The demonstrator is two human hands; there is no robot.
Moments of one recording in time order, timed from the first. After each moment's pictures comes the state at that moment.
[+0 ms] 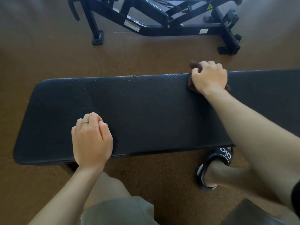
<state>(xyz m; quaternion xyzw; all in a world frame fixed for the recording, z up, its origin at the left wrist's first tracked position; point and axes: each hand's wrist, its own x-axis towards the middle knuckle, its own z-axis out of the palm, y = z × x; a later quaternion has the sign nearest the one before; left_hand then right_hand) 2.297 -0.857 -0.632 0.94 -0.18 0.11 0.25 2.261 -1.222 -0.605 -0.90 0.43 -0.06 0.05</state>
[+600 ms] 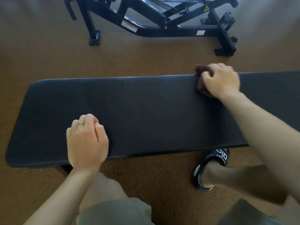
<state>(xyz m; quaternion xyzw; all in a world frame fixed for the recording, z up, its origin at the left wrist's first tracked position) 2.297 -0.856 -0.632 0.95 -0.18 0.10 0.24 2.225 -1.256 -0.599 -0.92 0.38 -0.07 0.07</state>
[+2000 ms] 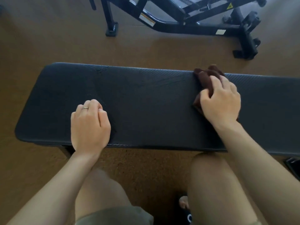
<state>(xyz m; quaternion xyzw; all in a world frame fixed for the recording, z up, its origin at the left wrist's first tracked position) 2.295 -0.857 -0.635 0.95 -0.15 0.11 0.23 2.194 -1.177 -0.617 -0.93 0.34 -0.14 0.08</state>
